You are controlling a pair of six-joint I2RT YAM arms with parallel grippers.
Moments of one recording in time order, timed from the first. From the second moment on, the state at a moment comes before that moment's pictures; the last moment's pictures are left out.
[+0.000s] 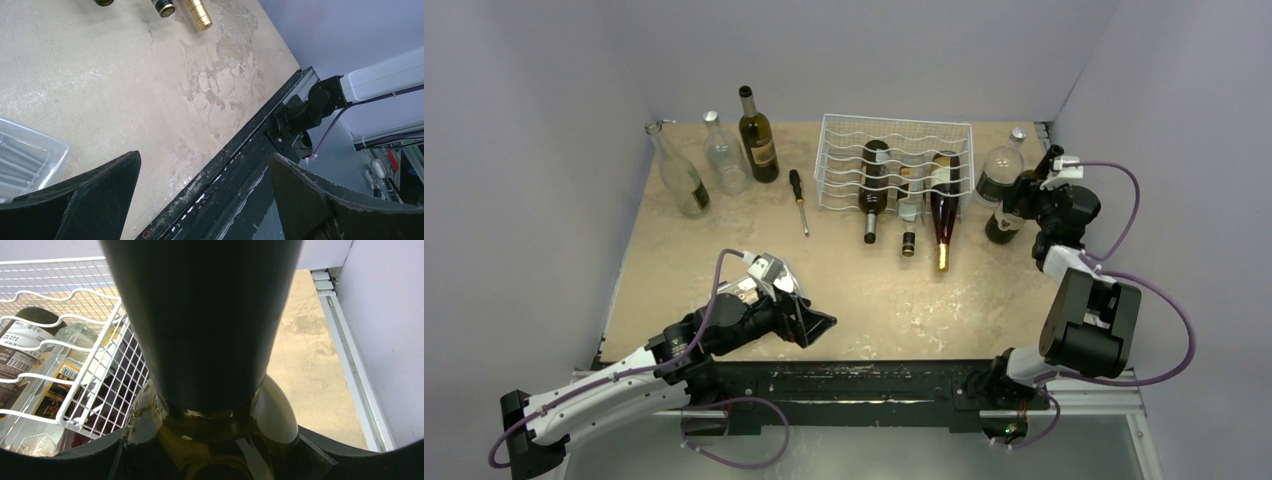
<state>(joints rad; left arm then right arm) -1.04 0.45 0.36 -0.14 -0.08 -0.66 -0.36 1.46 0.70 0.53 -0.40 0.05</state>
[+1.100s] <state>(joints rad) -1.04 0.44 0.35 -0.14 -0.08 -0.68 -0.36 1.32 0.70 0.59 -0.41 0.04</state>
